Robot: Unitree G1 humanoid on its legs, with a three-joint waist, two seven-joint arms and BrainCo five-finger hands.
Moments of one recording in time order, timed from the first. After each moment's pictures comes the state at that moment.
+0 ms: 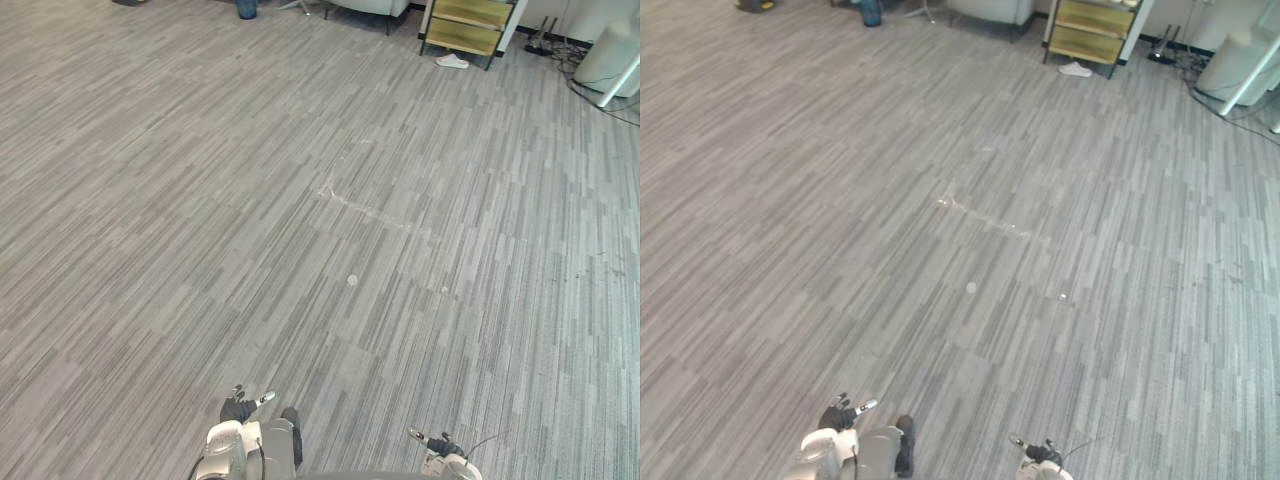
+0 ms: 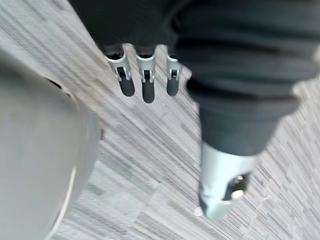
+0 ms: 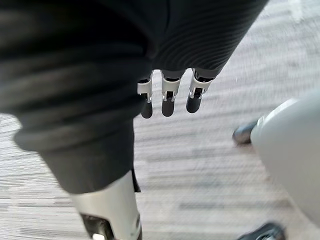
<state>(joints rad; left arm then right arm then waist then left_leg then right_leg) 0.02 0.01 0.18 0.92 -0.06 -0.04 0.09 0.04 0.04 -0.47 0.99 0.08 0.02 -0.12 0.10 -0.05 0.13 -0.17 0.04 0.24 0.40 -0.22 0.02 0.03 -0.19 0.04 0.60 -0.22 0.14</state>
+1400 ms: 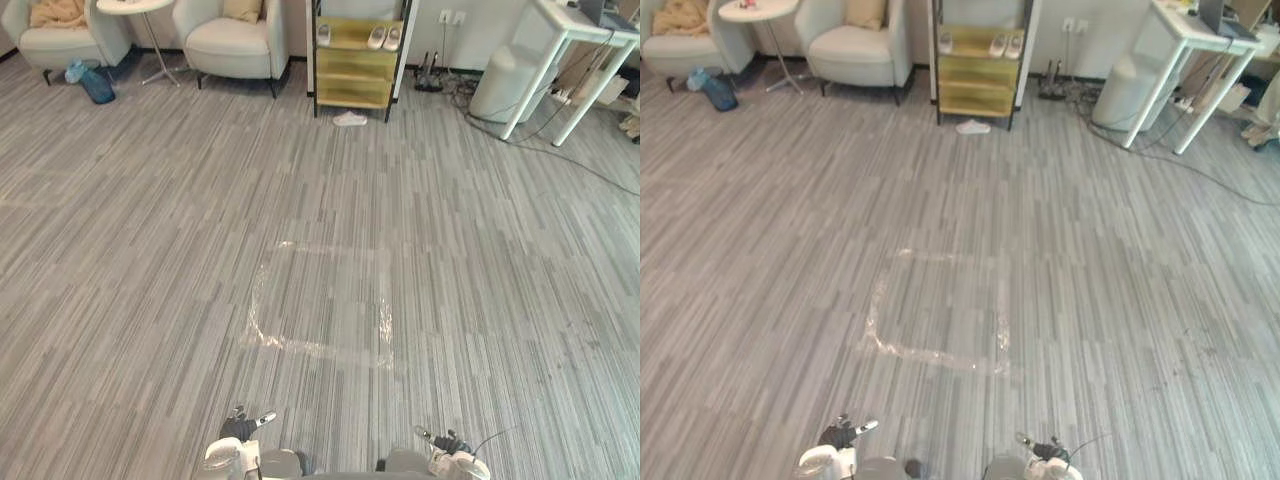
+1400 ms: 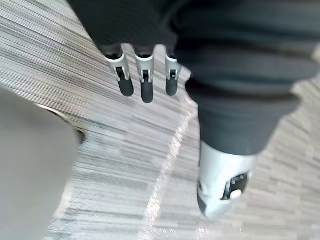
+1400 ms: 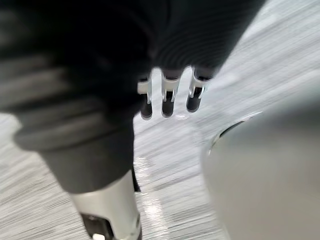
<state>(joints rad) 0.03 0.05 0.09 0.99 -0.10 -0.03 0.09 0.01 -0.02 -0.45 1.03 0.08 0.01 -0.10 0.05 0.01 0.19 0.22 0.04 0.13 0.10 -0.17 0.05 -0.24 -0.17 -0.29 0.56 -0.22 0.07</state>
